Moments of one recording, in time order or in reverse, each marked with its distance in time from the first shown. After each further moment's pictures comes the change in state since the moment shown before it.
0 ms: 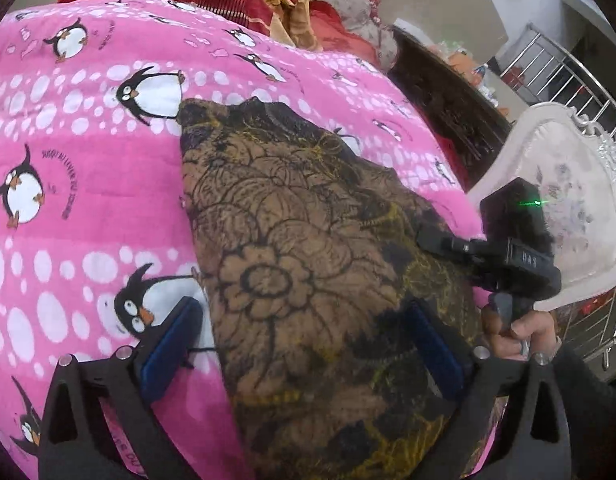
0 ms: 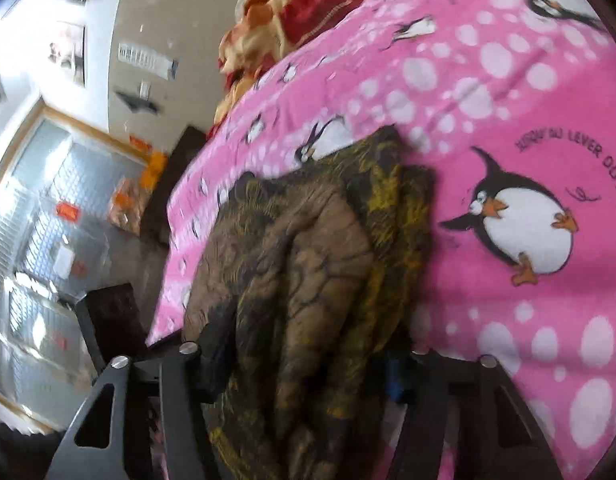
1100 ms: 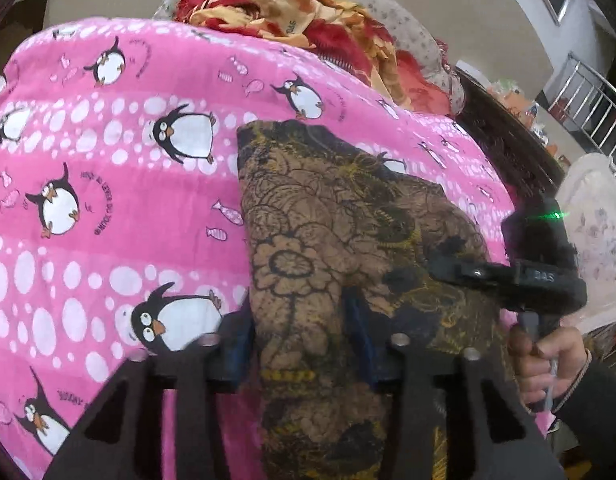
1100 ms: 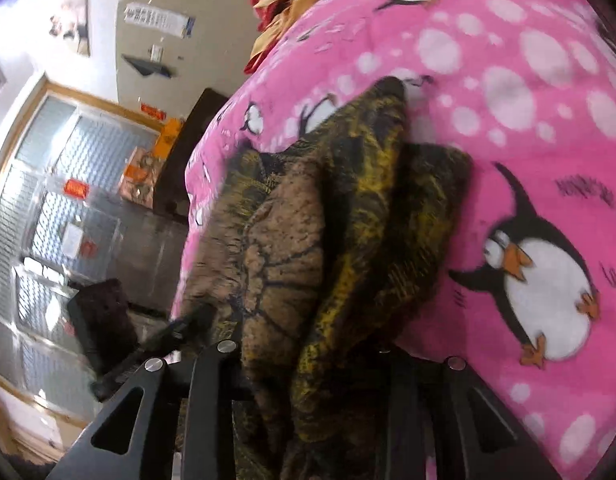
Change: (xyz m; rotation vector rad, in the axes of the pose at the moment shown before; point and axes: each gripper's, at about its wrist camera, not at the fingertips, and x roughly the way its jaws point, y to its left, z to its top) left arm -0.118 0.137 0.009 -0.083 -0.119 0.186; right arm 0.151 0.104 0.002 0.052 0.110 0.083
